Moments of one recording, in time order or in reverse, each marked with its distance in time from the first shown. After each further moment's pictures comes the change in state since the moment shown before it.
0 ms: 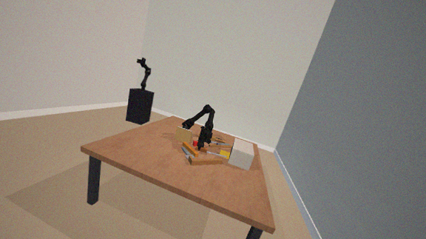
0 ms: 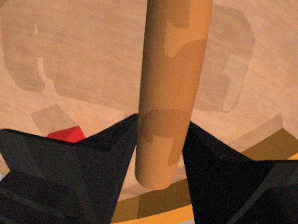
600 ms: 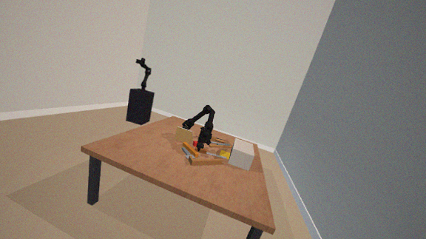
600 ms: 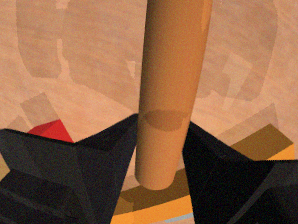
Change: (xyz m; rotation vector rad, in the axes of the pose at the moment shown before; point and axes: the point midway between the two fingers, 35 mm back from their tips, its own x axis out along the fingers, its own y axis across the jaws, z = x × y) arm 0.000 -0.020 -0.004 -0.005 0.000 -0.002
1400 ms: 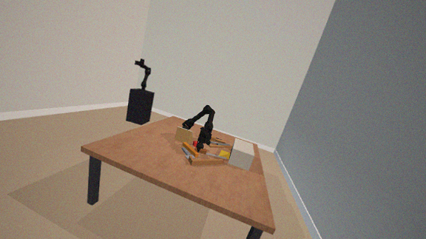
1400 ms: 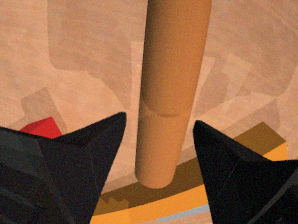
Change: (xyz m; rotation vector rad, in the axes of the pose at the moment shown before) arm 0.000 -0.009 -0.001 -0.004 -0.002 -0.005
